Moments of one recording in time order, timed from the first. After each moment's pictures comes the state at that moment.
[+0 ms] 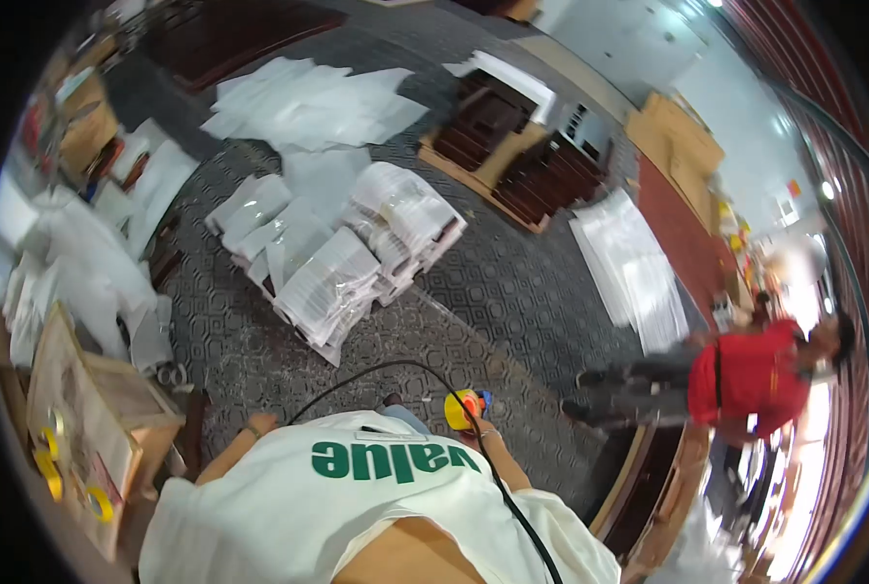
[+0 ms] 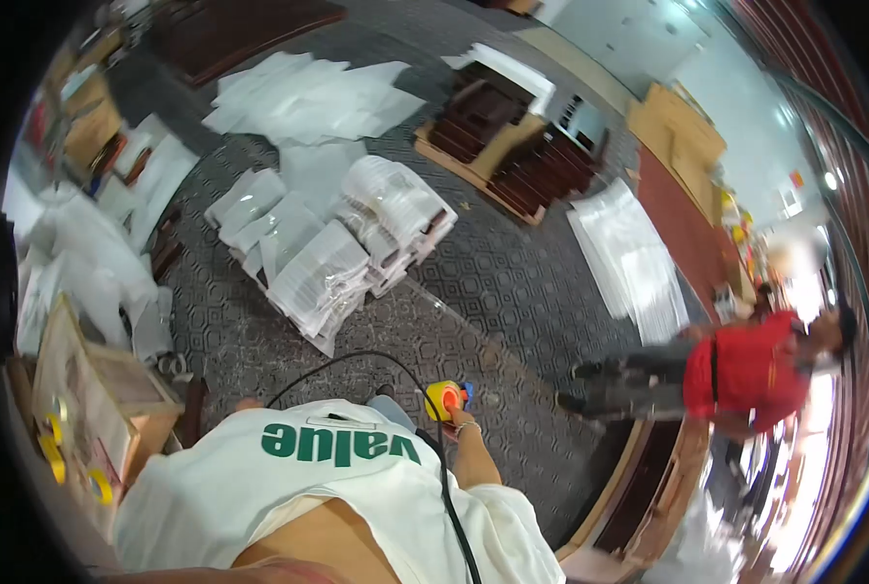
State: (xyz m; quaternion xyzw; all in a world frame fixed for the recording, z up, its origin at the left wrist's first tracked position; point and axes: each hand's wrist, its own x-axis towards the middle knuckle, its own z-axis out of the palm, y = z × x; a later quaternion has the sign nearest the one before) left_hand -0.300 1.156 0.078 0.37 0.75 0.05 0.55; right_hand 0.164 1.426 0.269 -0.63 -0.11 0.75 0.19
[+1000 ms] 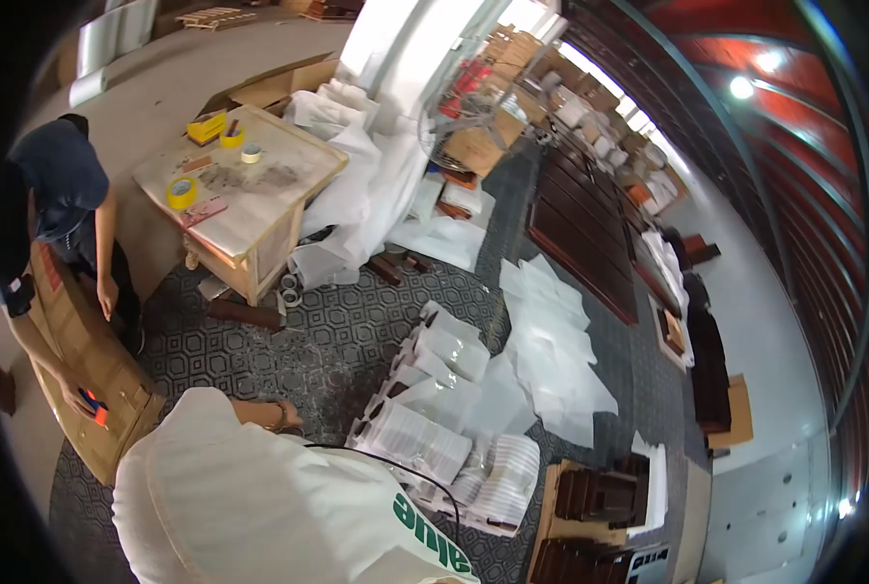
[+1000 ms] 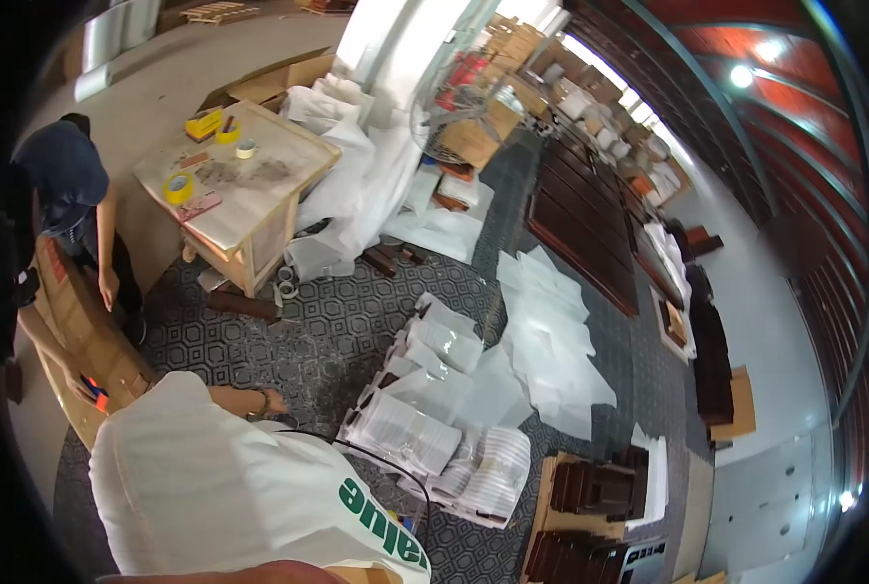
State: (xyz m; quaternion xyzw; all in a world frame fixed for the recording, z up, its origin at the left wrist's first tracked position) left_hand -0.269 1.178 0.089 0.18 0.88 0.14 0.41; right_hand -0.200 1.658 0.310 -0.50 -0.63 0.41 -0.43
